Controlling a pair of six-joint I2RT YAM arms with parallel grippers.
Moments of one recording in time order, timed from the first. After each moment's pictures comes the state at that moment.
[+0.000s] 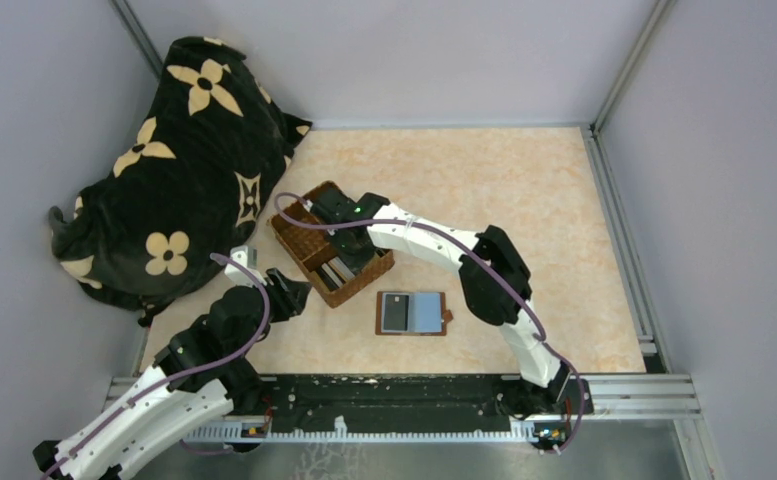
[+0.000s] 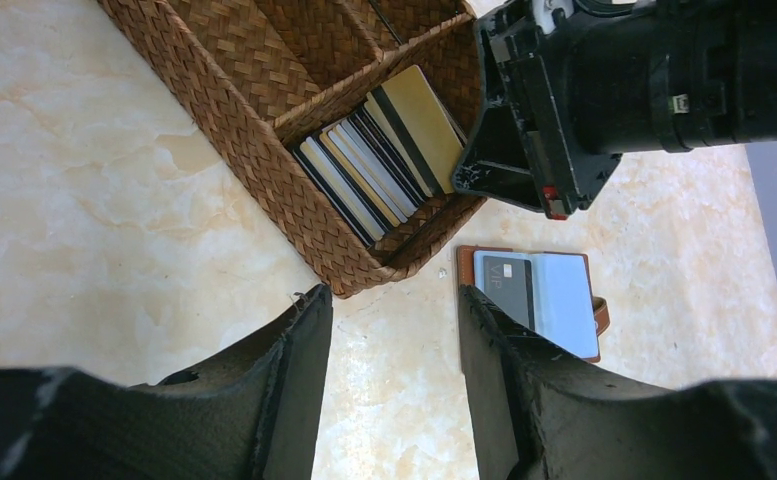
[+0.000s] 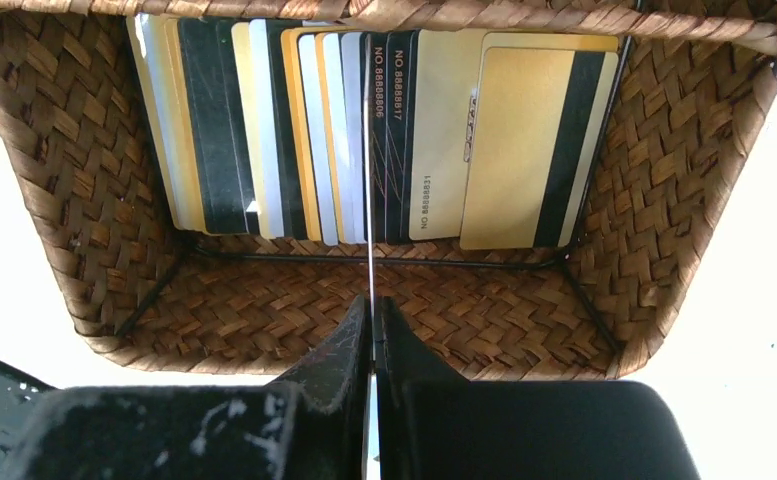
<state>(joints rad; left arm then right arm) -0.85 0.35 0.49 -0.57 -0.50 -0.77 0.98 2.13 1.88 -0.93 0.10 0.23</state>
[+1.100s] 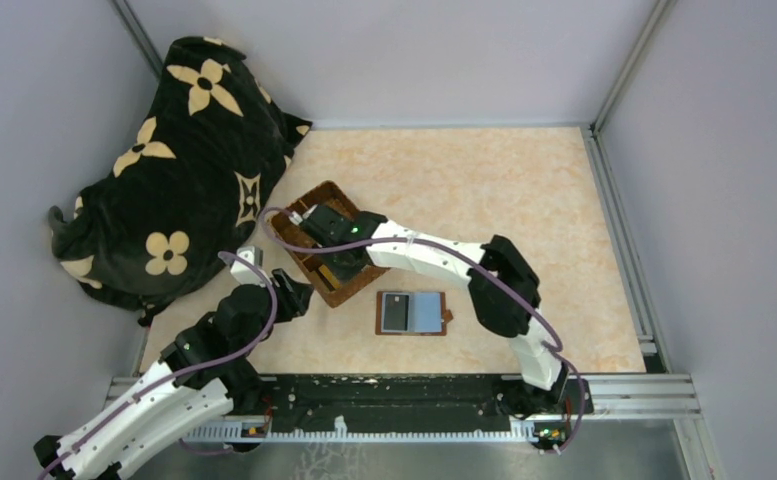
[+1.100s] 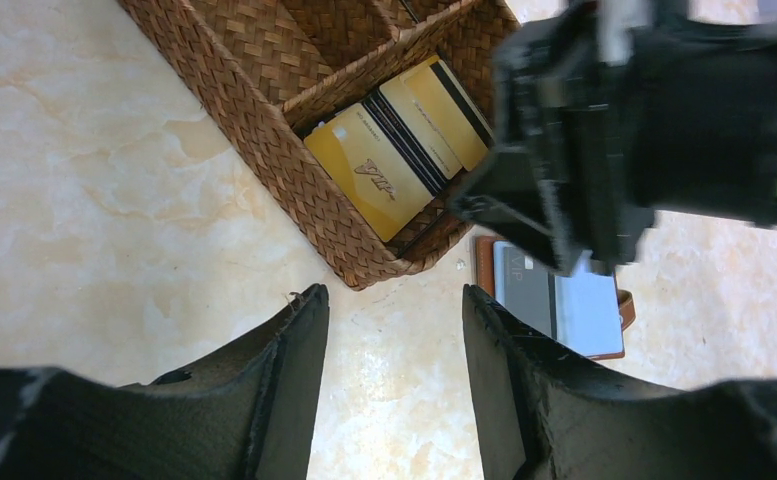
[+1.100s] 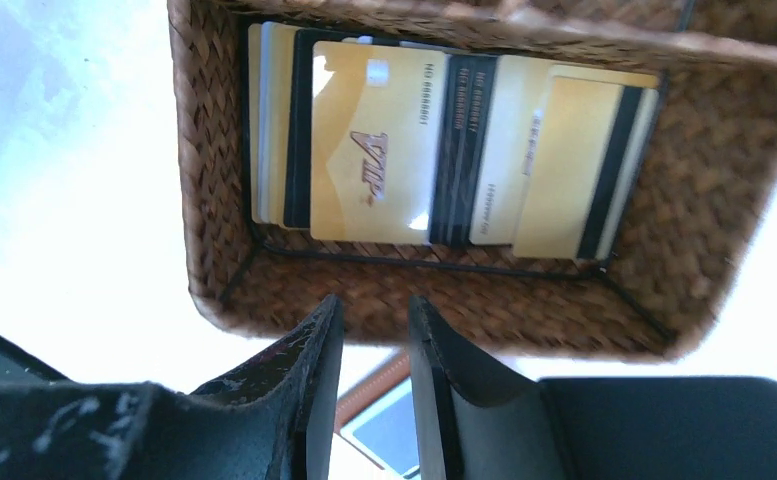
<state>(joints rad) -0.85 0.39 0.47 -0.56 -0.50 -0.76 1.07 2.09 1.81 -0.81 0.16 0.22</state>
